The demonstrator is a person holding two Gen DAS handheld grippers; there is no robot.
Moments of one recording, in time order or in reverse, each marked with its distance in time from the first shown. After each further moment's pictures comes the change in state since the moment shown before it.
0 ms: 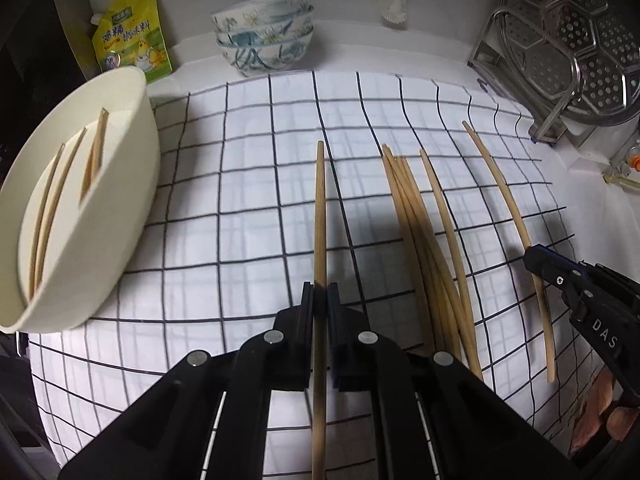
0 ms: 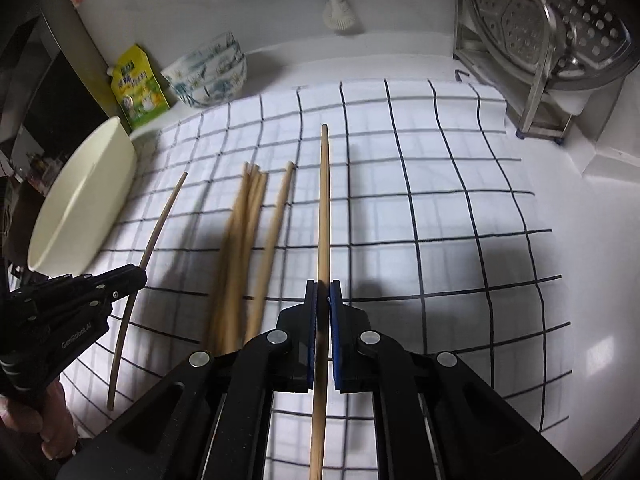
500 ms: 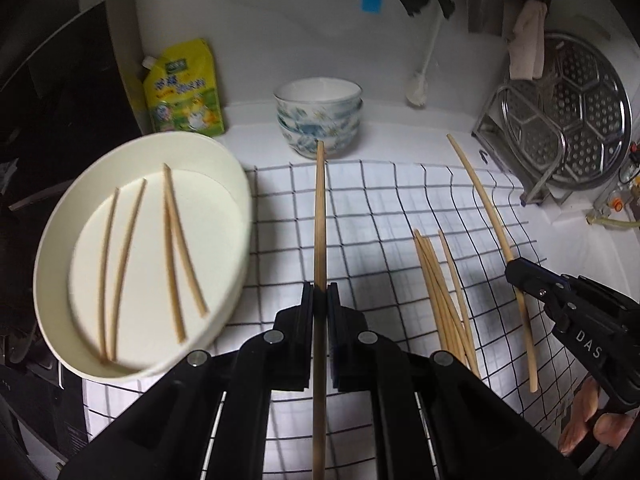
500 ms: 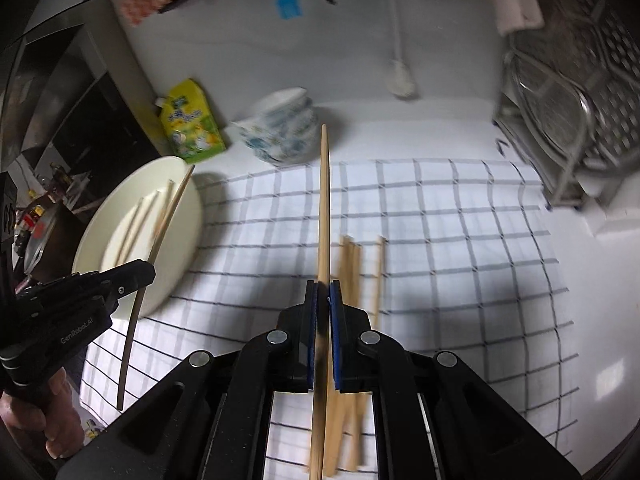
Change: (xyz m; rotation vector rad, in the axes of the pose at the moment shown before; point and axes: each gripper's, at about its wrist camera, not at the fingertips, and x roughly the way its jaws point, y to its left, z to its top) left arm -0.077 0.071 0.027 -0.030 -0.158 -0.016; right arm -0.036 0.092 0.040 -0.057 -0.115 0.065
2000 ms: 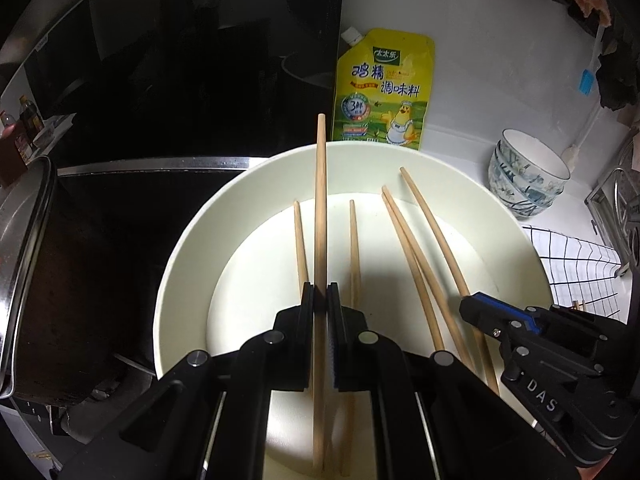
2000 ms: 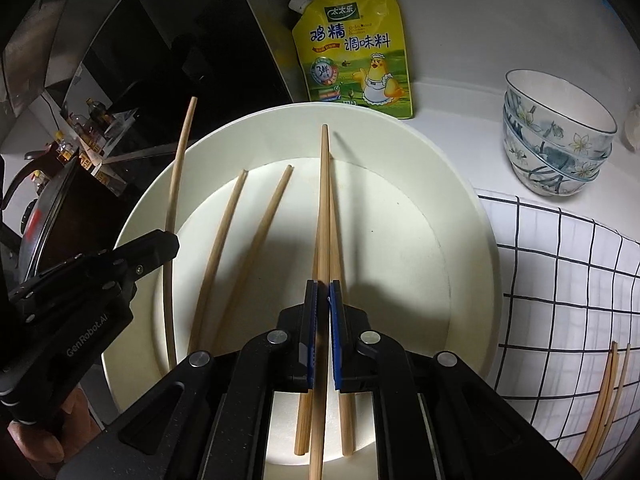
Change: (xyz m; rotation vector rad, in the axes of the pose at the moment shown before) left arm 0.041 0.220 0.029 -0.173 -0.008 0.160; right arm 0.174 0.218 0.059 -0.148 0.186 0.145
